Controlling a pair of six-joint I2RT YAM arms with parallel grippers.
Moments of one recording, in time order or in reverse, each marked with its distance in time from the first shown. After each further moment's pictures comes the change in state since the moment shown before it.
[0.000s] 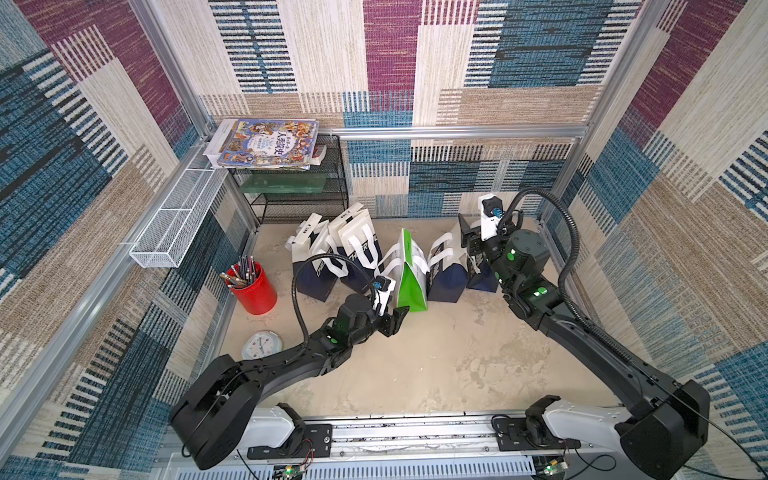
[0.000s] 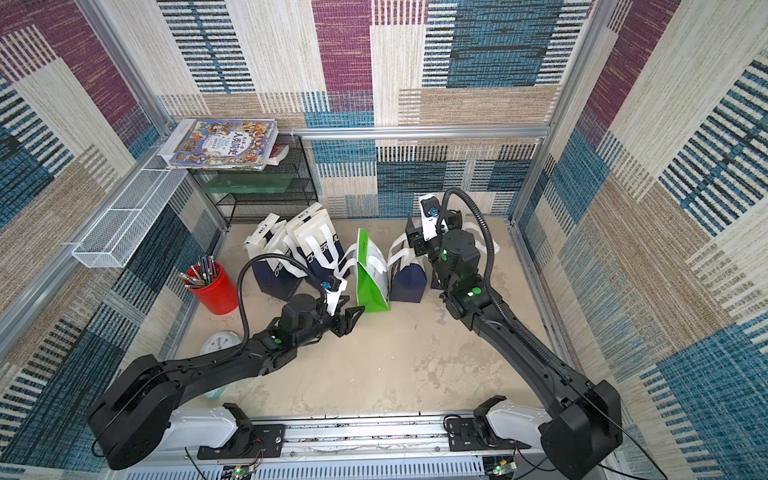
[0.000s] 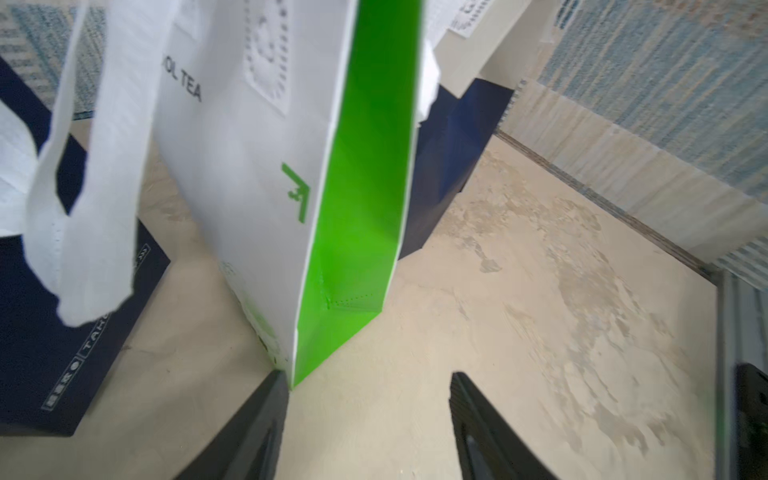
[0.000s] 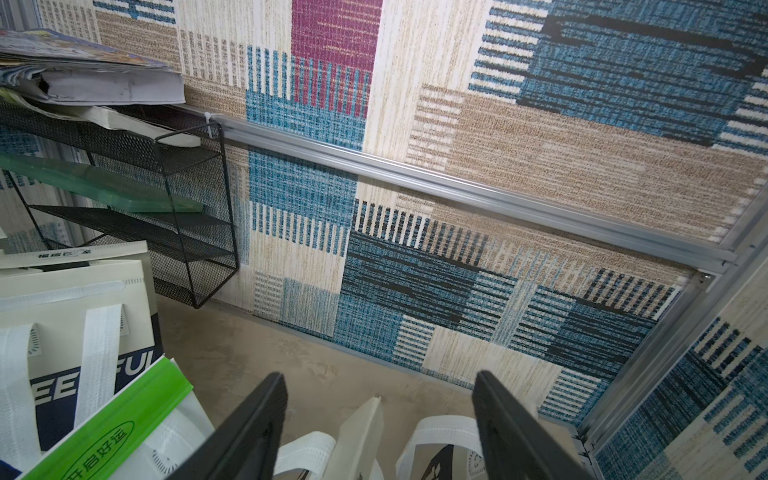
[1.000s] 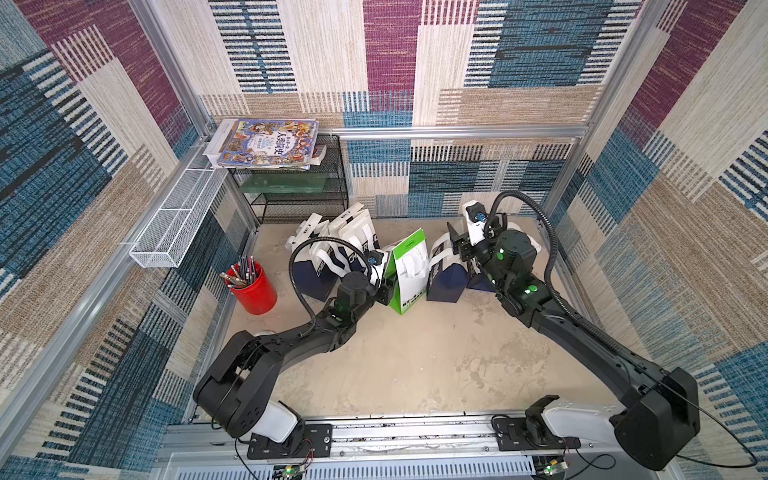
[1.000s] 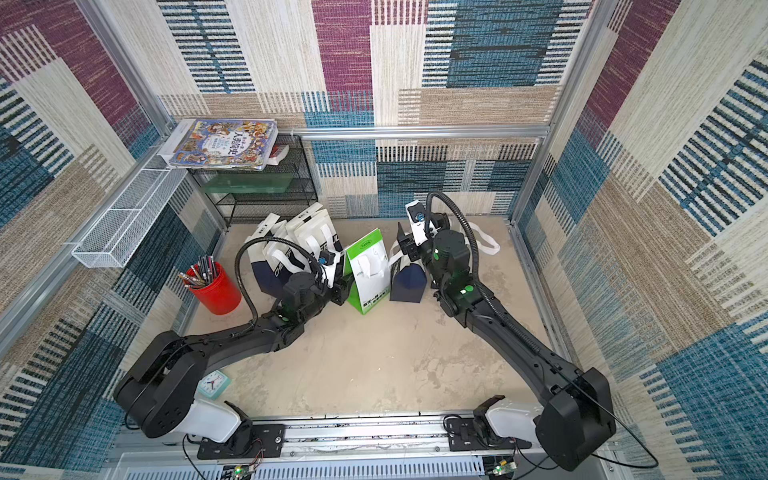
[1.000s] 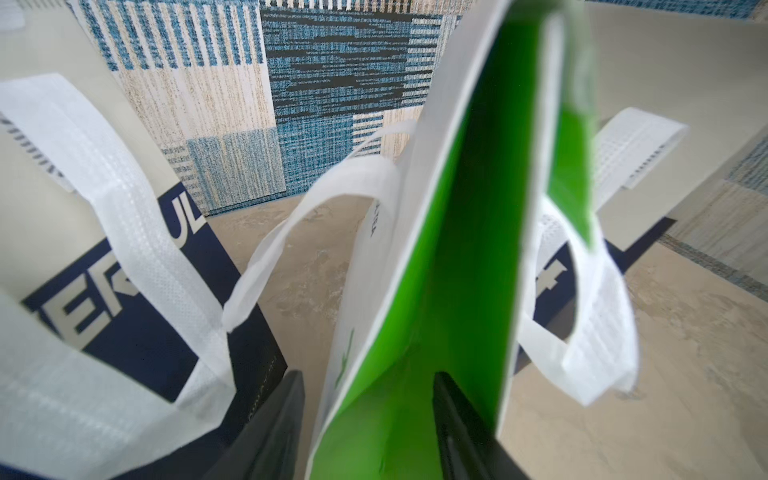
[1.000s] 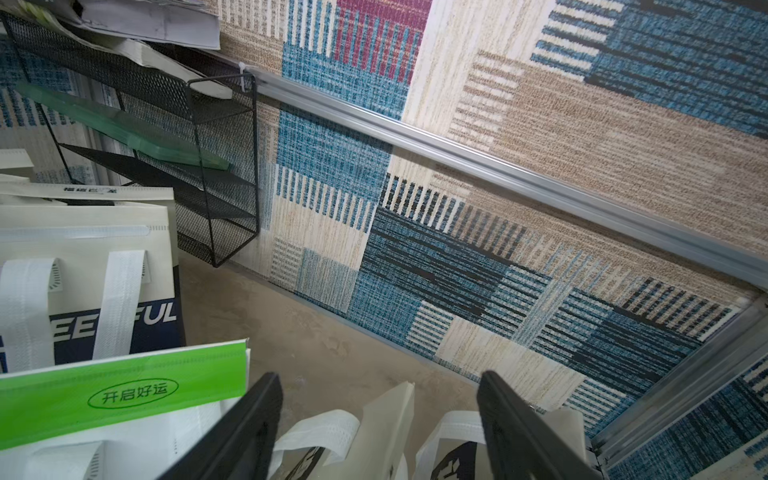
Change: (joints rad) left arm 0.118 0.116 0.111 0.139 -0.075 0.122; right arm 0.016 0.060 -0.015 -0.006 -0.068 -0.072
